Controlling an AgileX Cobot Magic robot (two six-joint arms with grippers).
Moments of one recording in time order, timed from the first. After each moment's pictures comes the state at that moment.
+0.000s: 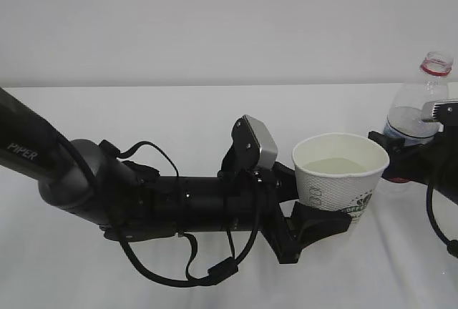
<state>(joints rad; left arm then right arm) -0.74 2.20 -1.00 0.79 -1.05 -0.54 0.04 1.88 -0.45 -0.12 -0.99 0.06</state>
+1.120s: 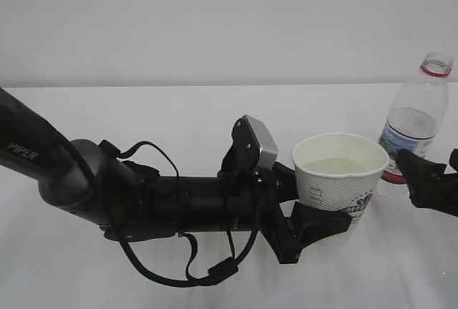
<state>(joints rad) -0.74 2.20 -1.00 0.79 -1.05 -0.54 0.04 1.71 -0.18 -0.09 -1.14 0.10</state>
